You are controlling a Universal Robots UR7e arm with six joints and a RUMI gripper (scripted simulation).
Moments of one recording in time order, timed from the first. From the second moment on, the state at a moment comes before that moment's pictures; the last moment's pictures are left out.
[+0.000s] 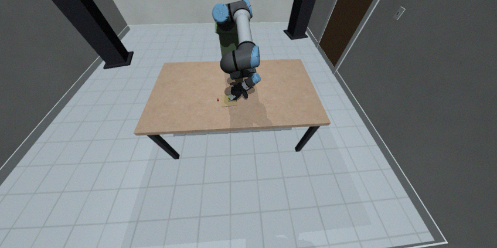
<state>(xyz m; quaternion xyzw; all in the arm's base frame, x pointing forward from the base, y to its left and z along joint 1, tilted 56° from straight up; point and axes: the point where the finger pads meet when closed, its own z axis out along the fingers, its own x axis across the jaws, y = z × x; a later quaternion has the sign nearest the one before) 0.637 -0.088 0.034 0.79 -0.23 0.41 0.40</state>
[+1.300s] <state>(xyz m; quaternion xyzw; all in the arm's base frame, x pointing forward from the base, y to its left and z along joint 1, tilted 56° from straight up) 0.637 -0.088 0.034 0.79 -0.23 0.41 0.40</state>
